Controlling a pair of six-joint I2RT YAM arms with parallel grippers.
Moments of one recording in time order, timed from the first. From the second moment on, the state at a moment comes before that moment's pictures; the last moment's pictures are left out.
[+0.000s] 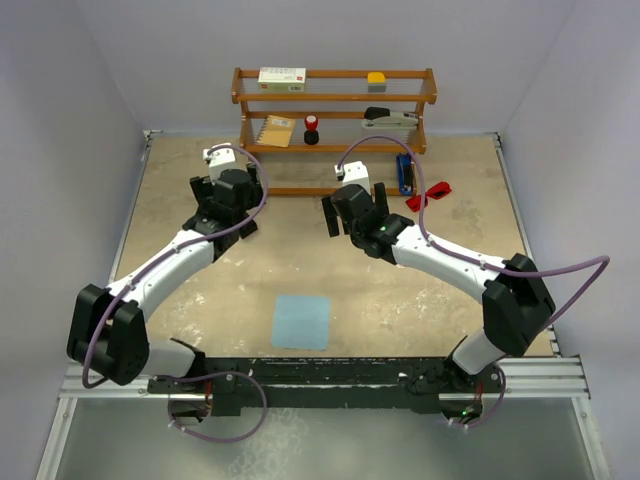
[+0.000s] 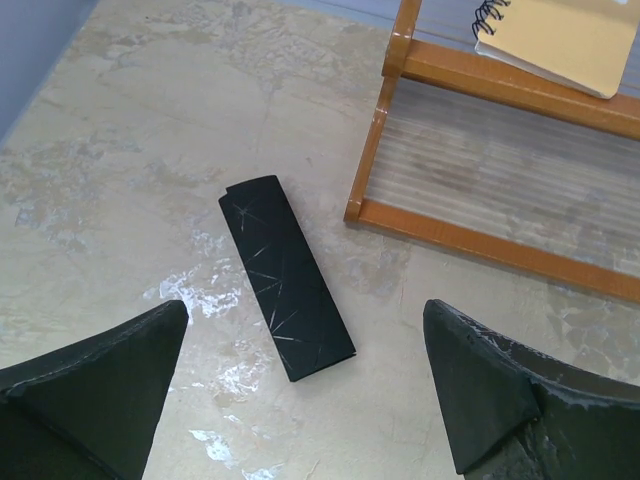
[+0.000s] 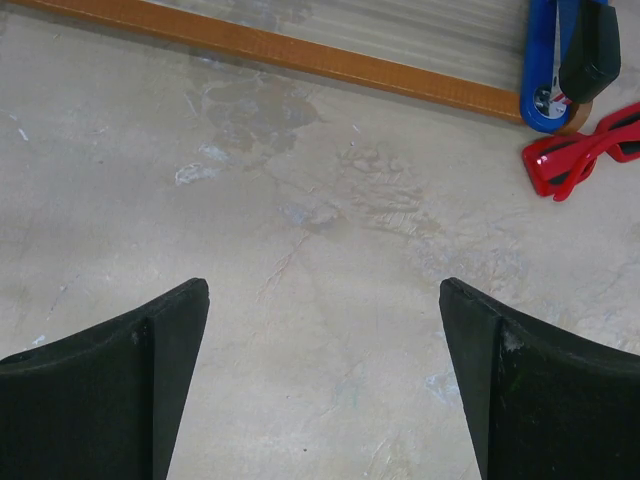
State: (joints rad) left arm -0.43 1.35 0.96 -0.07 -0.66 -0.36; right arm 0.78 1.57 1.16 -0.28 0.61 0.25
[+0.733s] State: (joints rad) left arm -0.43 1.32 0.96 -0.03 -0.73 -0.35; right arm 0.78 1.57 1.17 -0.30 0.71 0.21
